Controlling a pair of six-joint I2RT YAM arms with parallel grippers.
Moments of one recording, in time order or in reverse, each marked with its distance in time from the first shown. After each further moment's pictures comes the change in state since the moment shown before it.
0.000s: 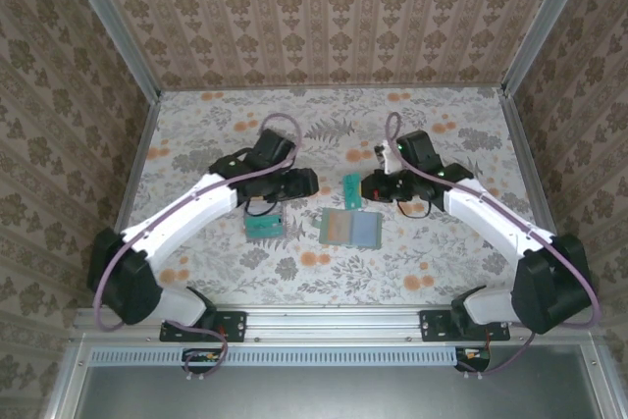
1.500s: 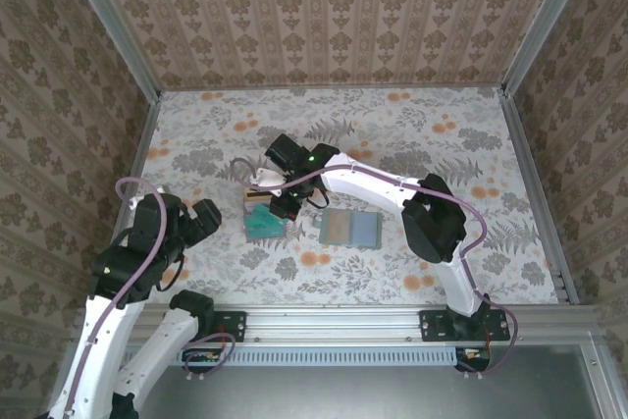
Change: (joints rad) left arm 0.331 -0.802 -0.180 -0.486 -0.319 -0.037; right arm 0.455 0.736 0.817 -0.331 0.175 -0.749
